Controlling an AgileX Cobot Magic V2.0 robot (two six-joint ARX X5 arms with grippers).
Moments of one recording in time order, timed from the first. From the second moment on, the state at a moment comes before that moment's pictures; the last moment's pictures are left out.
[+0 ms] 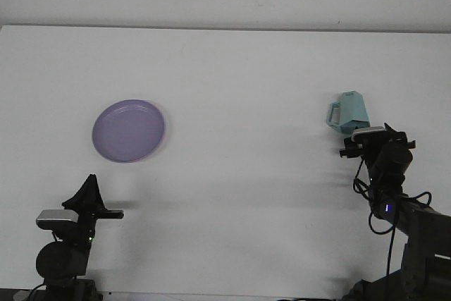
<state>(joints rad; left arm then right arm) -0.04 0.00 0.03 0.17 -0.05 -0.10 -0.23 1.62 0.59 0.75 -0.06 -0.37</state>
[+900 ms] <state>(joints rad) -0.04 0.00 0.03 0.17 -0.05 -0.10 -0.28 1.94 0.89 0.78 -0.23 -0.40</state>
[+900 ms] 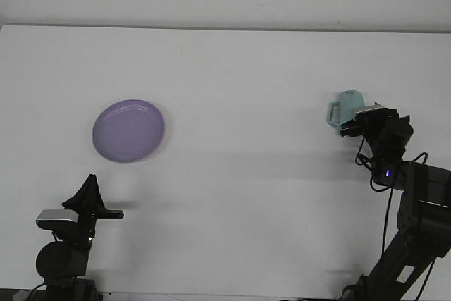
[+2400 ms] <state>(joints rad) -0.04 0.00 0.03 0.17 -0.05 -0.11 0.51 1.35 1.20 -1.05 -0.24 -0.02</state>
